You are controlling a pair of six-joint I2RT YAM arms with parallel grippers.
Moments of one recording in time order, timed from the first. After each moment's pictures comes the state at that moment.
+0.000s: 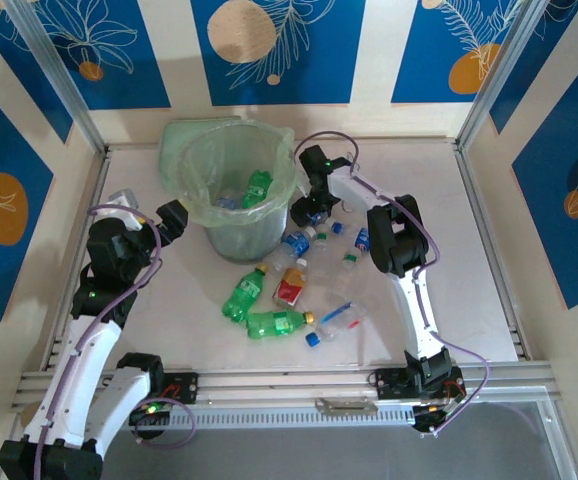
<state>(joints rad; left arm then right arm) -0.10 0.74 0.72 -0.23 0.08 -0.58 0.44 2.35 1.96 -0.88 -0.02 -0.26</state>
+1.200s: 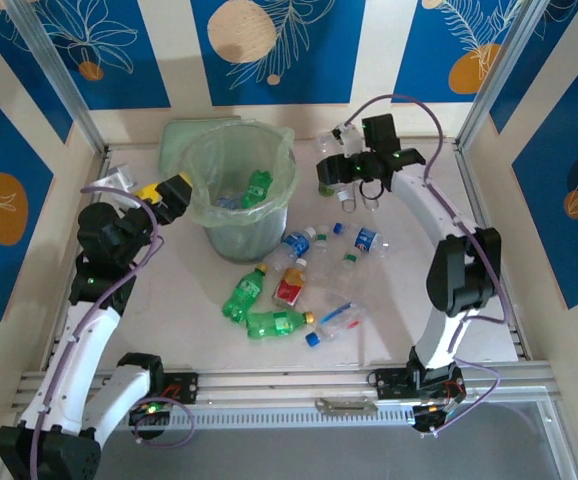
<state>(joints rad) -0.13 0.84 0.84 -0.01 0.26 -0.65 0.26 1.76 1.58 -0.57 -0.42 0.01</state>
